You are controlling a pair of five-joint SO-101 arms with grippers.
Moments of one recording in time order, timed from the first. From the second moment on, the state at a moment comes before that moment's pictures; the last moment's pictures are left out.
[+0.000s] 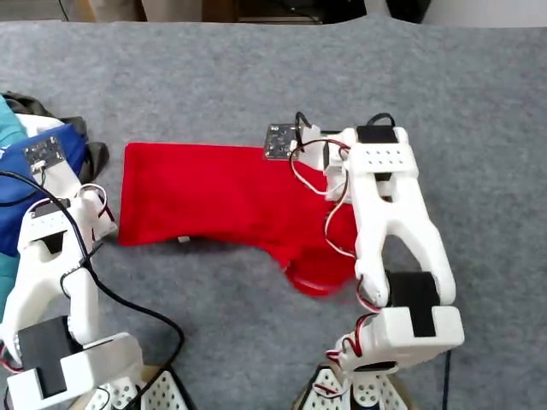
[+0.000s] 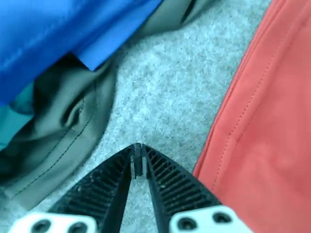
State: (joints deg) left arm -24.3 -12.4 49.0 37.7 -1.1; right arm -5.6 4.3 15.6 65.4 66.2
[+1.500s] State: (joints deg) left arm -24.3 -12.4 49.0 37.7 -1.1; right arm -24.7 -30.5 64.6 68.5 59.4
